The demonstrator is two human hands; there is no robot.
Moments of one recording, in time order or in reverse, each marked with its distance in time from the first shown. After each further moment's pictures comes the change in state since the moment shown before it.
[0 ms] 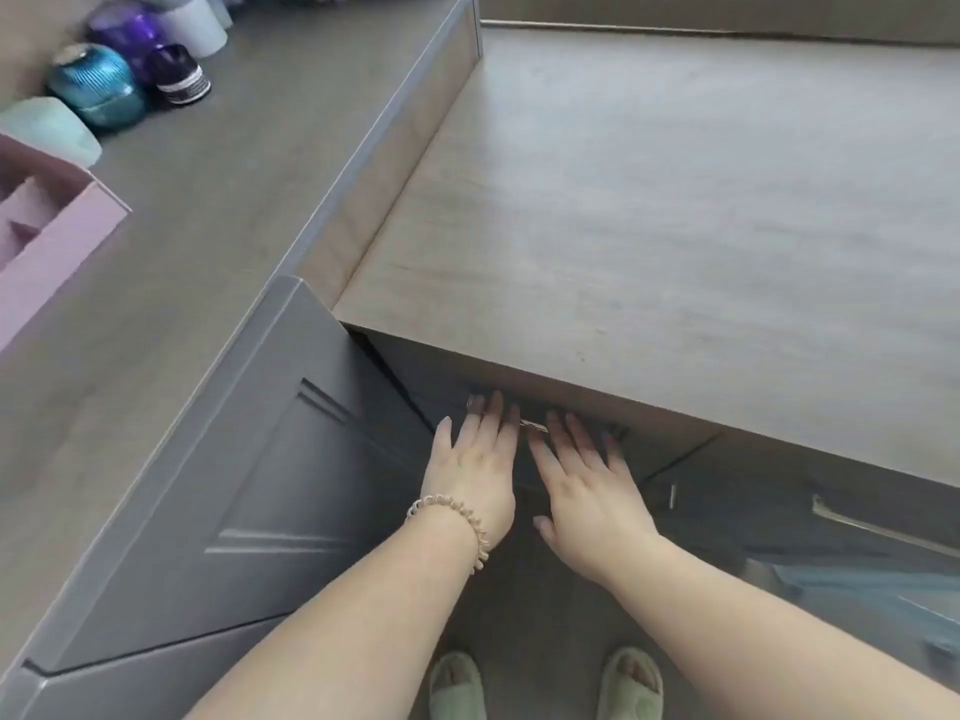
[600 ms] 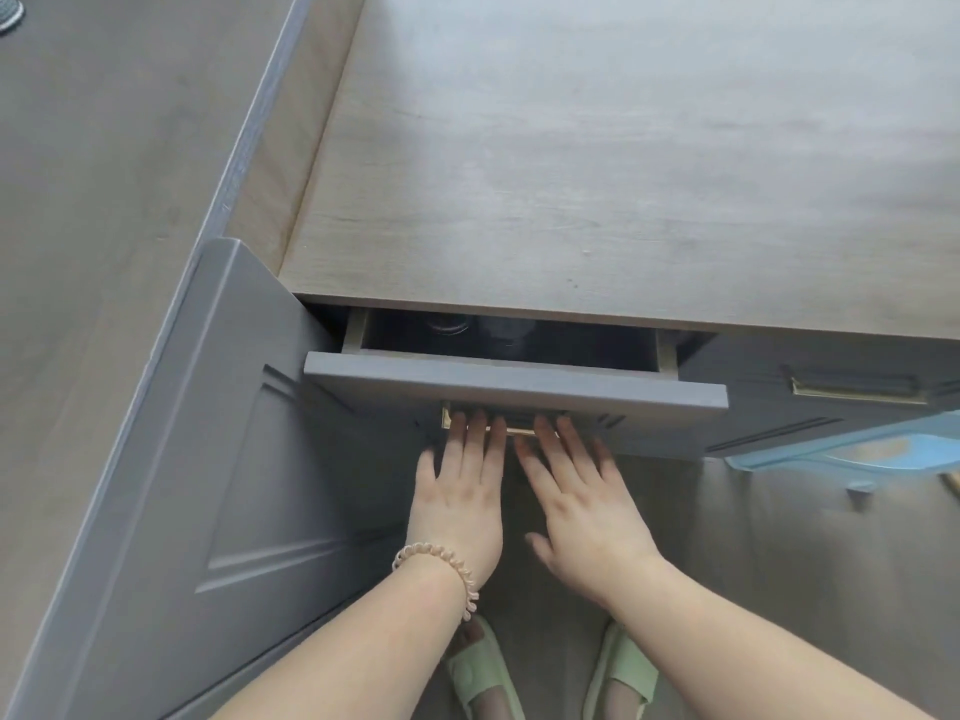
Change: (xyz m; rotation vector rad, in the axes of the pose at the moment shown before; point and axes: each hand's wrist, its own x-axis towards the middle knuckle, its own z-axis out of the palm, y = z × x) left_hand -0.040 -0.033 0.053 0.060 -0.017 0.190; right_hand -0.033 -0.055 0.059 -0.074 0.063 0.192
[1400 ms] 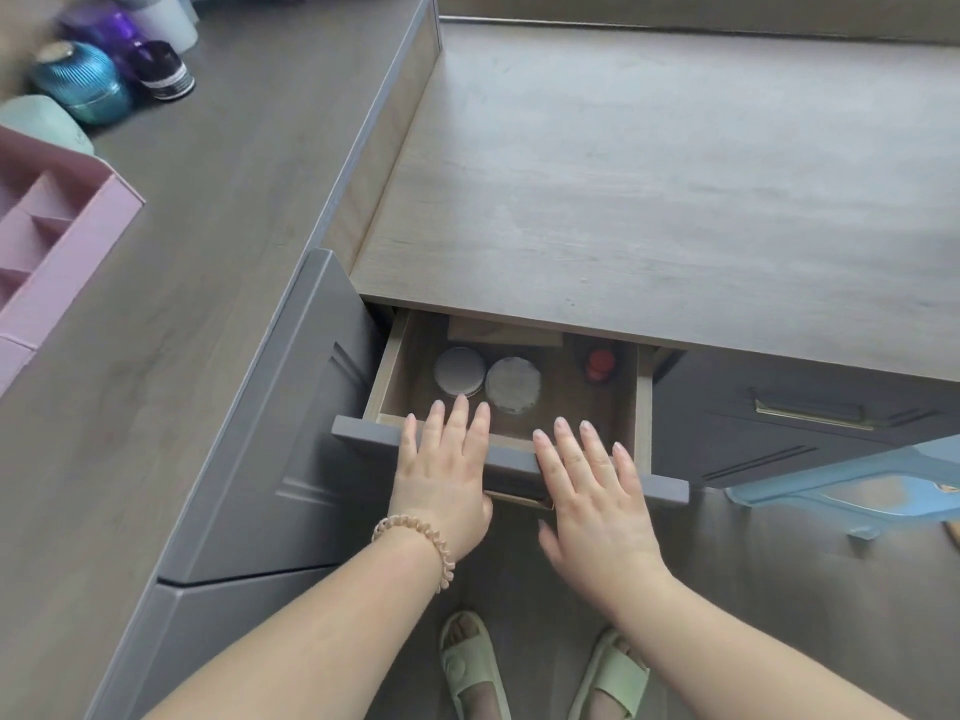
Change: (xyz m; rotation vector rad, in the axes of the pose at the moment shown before) left_hand -0.054 -0.004 -0.065 -0.035 0.081 -0.112; right_hand -0.056 -0.010 -0.060 0.007 0.080 0.046
